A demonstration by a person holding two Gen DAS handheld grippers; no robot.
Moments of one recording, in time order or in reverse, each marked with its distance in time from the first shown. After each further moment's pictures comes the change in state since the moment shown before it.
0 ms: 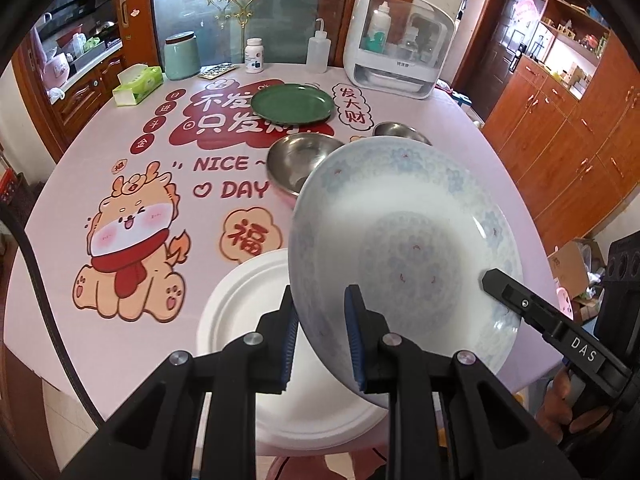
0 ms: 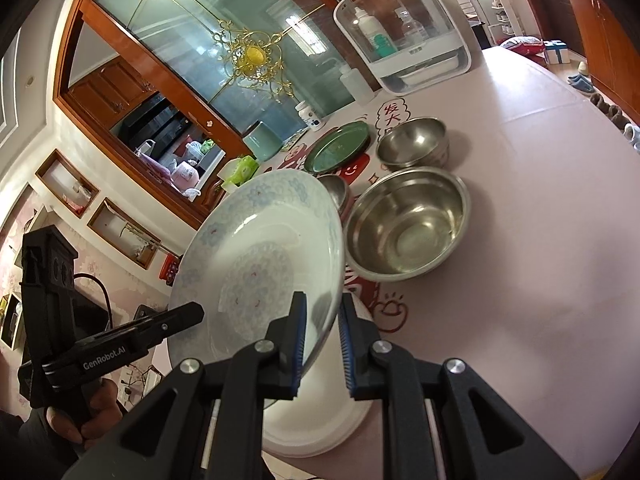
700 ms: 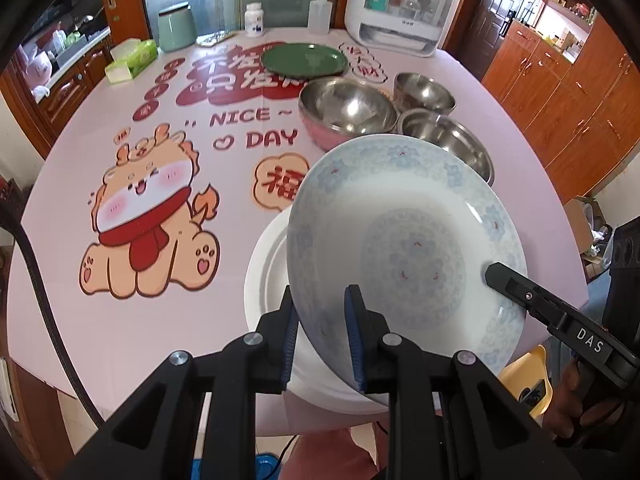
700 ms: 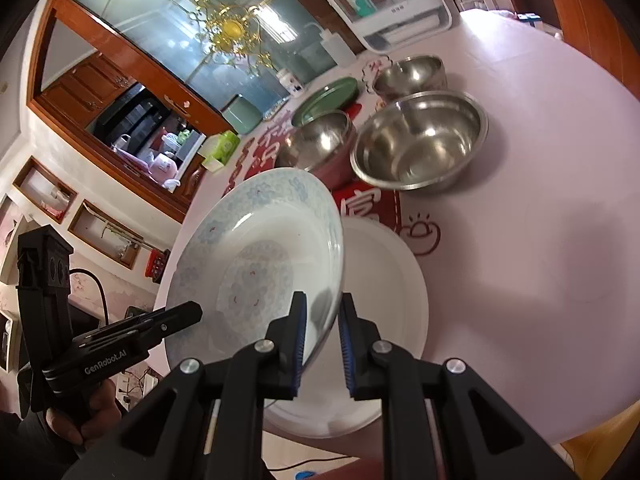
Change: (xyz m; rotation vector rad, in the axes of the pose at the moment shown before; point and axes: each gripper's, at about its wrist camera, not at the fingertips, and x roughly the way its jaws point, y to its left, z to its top) left arm 0.024 0.056 -0.036 0.069 0.114 -0.012; right arm 0.042 0.023 -0.057 0.091 0.070 -0.078
